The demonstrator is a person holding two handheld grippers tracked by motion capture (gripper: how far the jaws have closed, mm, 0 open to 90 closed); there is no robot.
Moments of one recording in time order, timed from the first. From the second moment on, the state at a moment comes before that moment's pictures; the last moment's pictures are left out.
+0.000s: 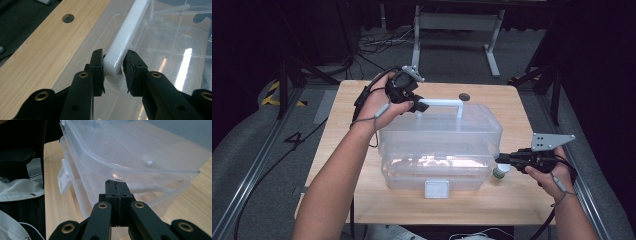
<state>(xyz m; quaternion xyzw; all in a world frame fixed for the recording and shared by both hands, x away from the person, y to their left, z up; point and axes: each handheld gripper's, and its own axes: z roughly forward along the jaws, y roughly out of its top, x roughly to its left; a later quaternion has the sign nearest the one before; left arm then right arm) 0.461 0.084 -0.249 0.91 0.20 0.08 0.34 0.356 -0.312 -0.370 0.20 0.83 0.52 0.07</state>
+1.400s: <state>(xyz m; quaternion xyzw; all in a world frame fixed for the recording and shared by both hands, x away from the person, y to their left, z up) 0.416 0.139 -0.218 0.86 0.26 0.09 0.43 0.370 -0.304 -0.358 0.21 0.81 0.54 0.11</state>
